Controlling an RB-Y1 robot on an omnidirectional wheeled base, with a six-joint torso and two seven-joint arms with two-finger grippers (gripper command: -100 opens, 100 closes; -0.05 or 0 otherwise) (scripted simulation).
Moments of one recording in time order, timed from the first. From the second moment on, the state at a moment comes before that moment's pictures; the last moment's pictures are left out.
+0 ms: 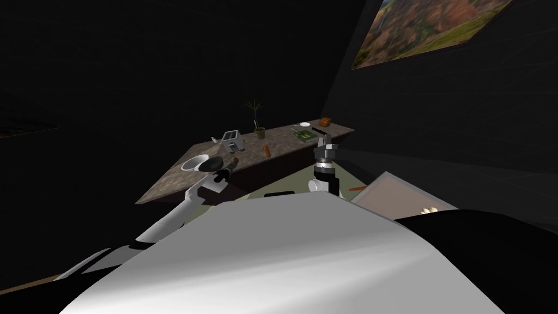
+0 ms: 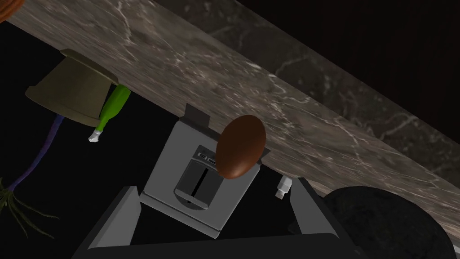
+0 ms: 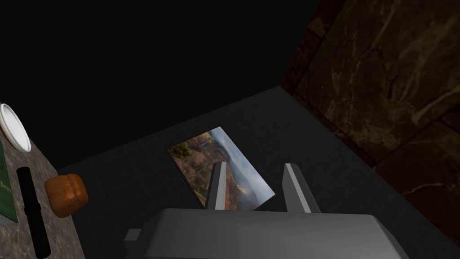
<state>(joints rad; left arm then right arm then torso) 0.11 0.87 -0.25 -1.70 -0.08 0.46 0.07 0.51 0.02 0.07 -2.30 -0.12 -0.42 0.05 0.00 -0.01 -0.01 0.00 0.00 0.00</state>
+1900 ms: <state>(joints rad) 0.08 0.89 -0.28 -1.63 -0.10 0.52 0.10 0.51 0.02 0.07 -2.30 -0.12 -0.42 0.05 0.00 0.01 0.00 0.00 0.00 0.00</state>
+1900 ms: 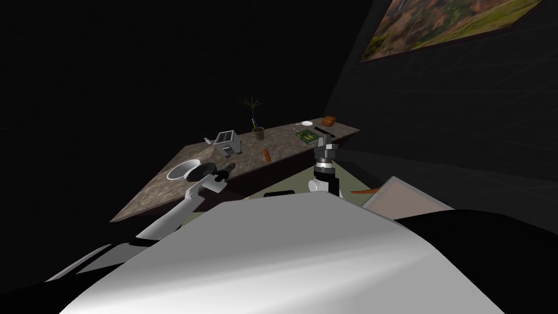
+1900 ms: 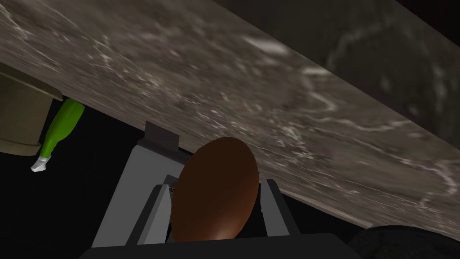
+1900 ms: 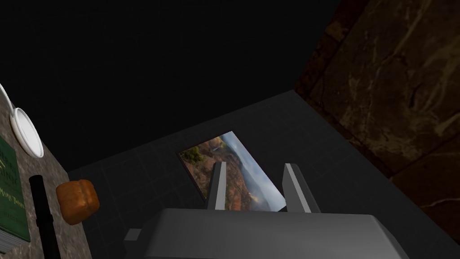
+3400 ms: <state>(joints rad) -0.08 0.99 -0.12 -1.78 0.16 0.51 0.23 0.51 0.02 0.07 -2.30 -0.12 -0.42 0.05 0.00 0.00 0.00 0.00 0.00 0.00</state>
